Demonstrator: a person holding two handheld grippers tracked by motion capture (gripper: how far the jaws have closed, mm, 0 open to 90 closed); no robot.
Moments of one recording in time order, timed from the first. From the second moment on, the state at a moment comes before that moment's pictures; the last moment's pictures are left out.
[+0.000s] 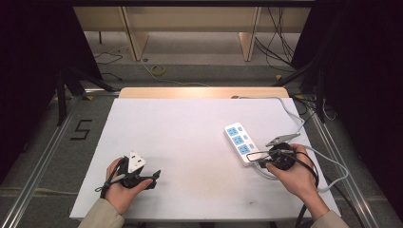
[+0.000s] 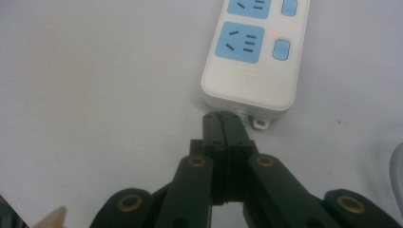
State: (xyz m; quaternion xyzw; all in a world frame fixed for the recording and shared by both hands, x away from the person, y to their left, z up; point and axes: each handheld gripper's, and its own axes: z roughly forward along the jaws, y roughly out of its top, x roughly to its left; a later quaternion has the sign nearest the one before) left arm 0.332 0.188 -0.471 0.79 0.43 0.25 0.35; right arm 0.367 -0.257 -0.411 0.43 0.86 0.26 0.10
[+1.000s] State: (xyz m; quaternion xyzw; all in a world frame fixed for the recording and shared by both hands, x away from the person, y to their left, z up) left arm 0.332 0.188 -0.470 0.79 0.43 0.25 0.35; right arm 0.385 -0.254 -0.404 0.44 0.85 0.25 0.10
